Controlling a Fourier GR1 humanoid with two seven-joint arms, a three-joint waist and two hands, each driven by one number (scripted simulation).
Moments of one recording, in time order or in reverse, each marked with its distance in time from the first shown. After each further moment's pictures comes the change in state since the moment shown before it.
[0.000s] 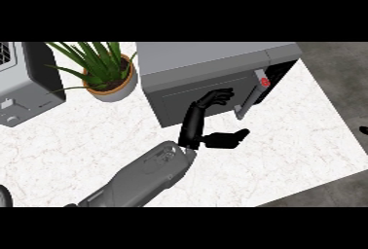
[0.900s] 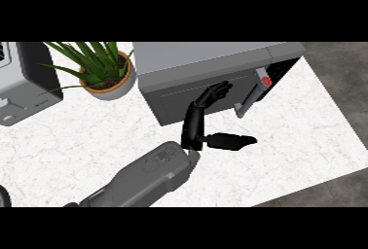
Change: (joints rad) left arm -0.011 -0.001 -0.020 -0.035 0.178 0.072 -0.104; right arm -0.173 -0.127 -0.092 0.009 0.130 -0.071 0.005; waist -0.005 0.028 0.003
